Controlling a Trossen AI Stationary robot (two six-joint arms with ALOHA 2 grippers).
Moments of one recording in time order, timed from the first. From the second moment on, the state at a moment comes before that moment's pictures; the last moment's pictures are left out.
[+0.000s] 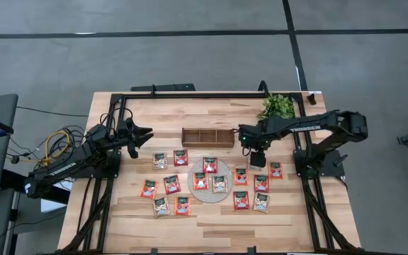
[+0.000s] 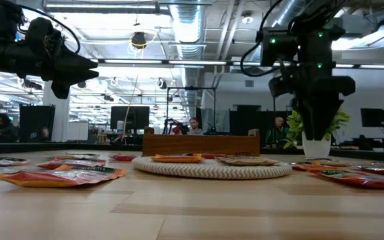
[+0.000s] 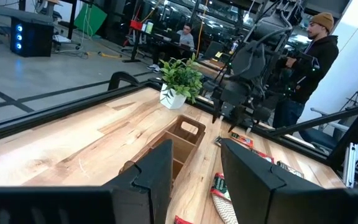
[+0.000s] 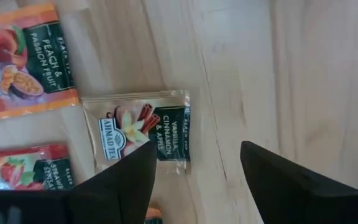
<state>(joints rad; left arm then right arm) 0.54 0.05 0.00 0.07 0.25 -0.36 -0.17 1.50 0.87 -0.88 -0.01 -0.02</state>
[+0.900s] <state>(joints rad) 0.54 0.05 0.00 0.07 0.25 -0.35 -0.20 1.51 0.70 -0.67 -0.05 0.03</state>
